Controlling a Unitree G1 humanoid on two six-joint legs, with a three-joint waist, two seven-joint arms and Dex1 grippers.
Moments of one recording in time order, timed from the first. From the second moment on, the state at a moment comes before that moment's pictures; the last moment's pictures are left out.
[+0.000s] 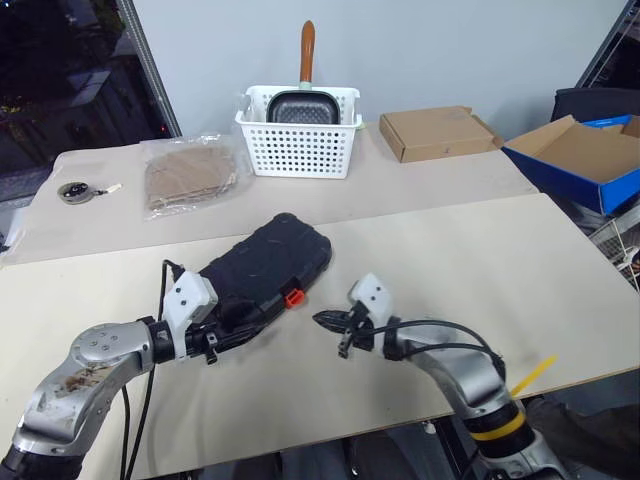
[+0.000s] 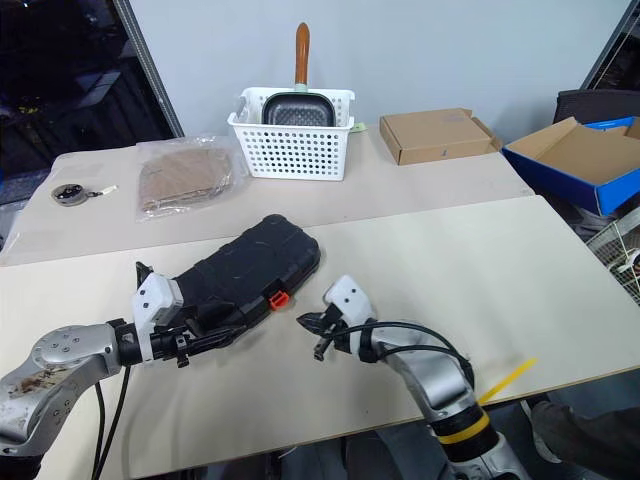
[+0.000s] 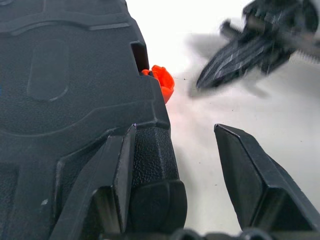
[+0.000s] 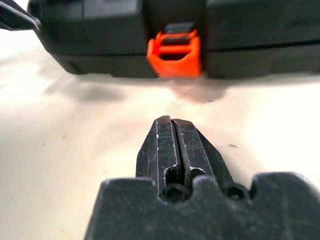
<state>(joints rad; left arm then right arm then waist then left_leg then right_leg) 0.02 0.79 0.11 -0.46 -0.53 0.54 -0.84 -0.32 -0.27 0.35 -0.19 0.23 0.60 0.63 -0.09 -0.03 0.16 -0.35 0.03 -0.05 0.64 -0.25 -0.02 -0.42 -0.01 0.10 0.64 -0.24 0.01</state>
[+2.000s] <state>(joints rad) 0.37 0.67 0.38 -0.64 -0.71 0.52 -0.81 -0.15 -0.50 0.11 -0.42 0.36 0.42 0.86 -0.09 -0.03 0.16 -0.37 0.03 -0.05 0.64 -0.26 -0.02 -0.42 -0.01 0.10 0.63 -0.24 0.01</state>
